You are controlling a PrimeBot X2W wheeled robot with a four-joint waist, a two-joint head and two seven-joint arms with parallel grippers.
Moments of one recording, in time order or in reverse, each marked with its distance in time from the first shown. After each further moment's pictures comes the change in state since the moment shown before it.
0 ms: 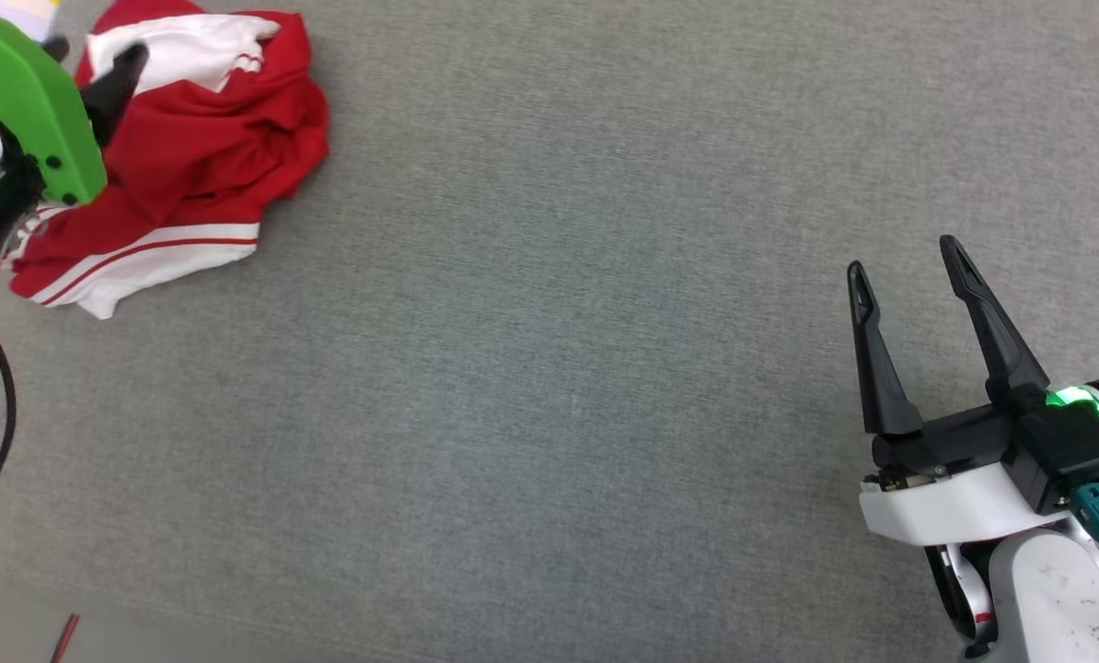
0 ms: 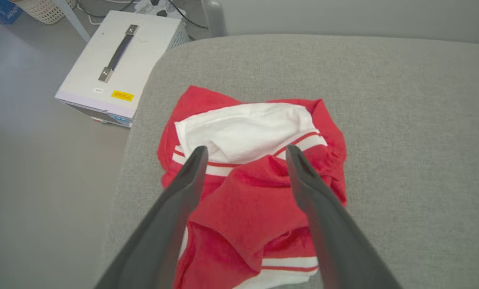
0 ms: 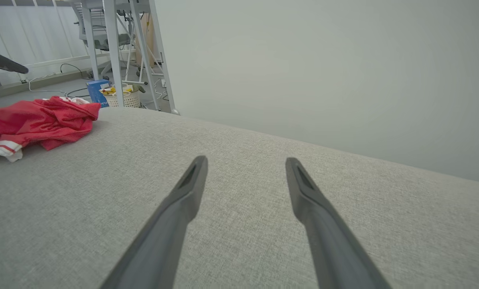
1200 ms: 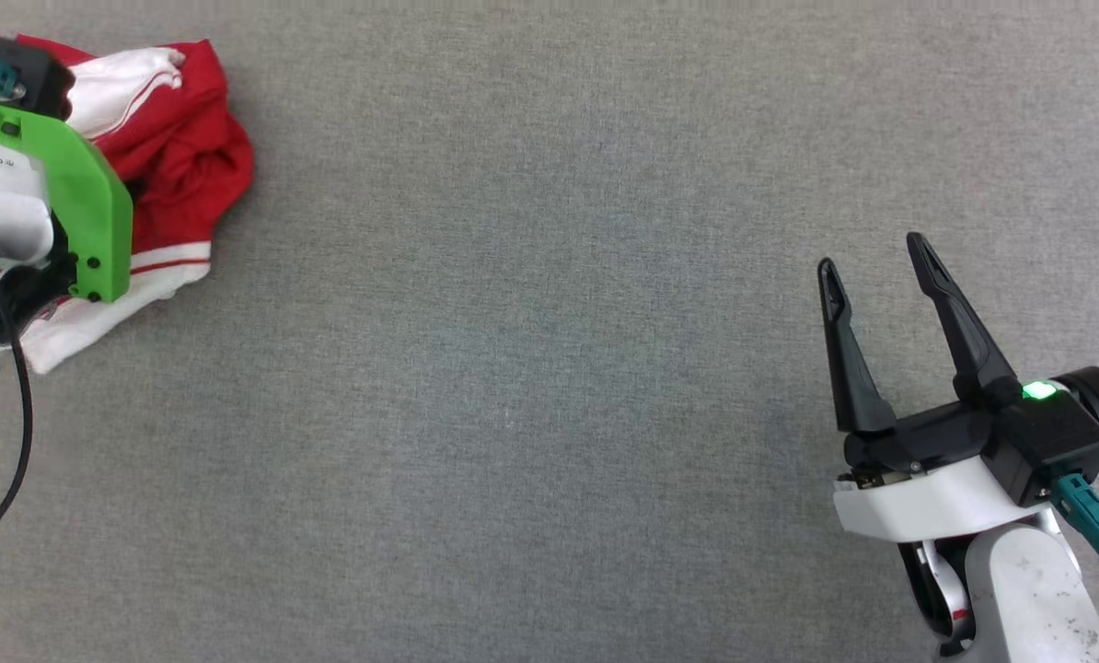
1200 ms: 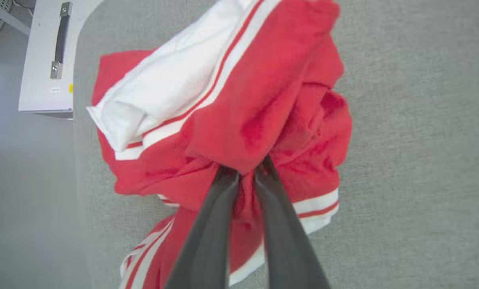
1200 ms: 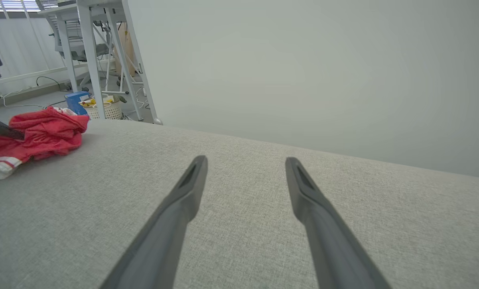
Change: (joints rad) left arm -0.051 0.089 -0.437 0.098 -0.135 -0.004 0.018; right arm -0.024 0.017 0.034 0.025 0.054 0.000 0.000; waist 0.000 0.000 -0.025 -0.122
